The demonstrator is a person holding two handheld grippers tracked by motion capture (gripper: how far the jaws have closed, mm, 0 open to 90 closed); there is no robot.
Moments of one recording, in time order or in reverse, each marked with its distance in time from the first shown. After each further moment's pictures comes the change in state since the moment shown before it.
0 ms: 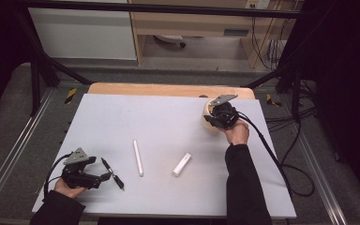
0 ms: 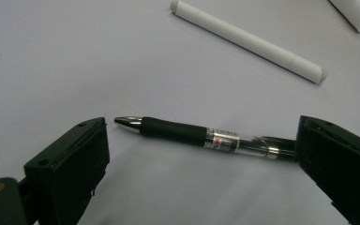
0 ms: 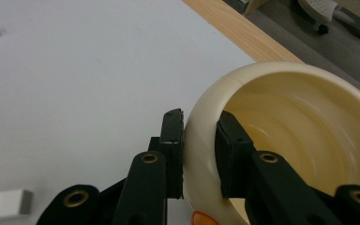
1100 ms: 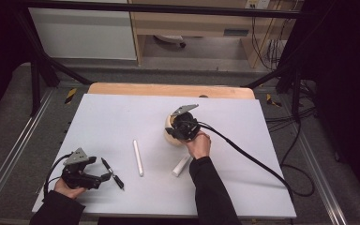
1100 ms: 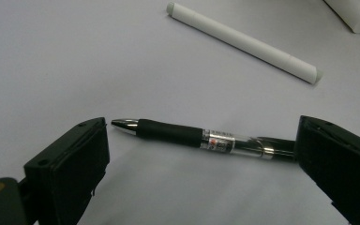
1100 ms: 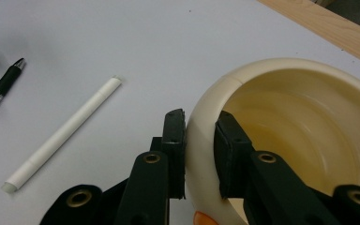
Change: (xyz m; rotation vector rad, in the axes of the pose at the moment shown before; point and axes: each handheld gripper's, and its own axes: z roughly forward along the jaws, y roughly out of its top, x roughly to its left) left arm -0.001 0.001 -0.001 -0.003 -0.004 0.009; right arm 0.103 0.040 0.050 -0.022 0.184 0.076
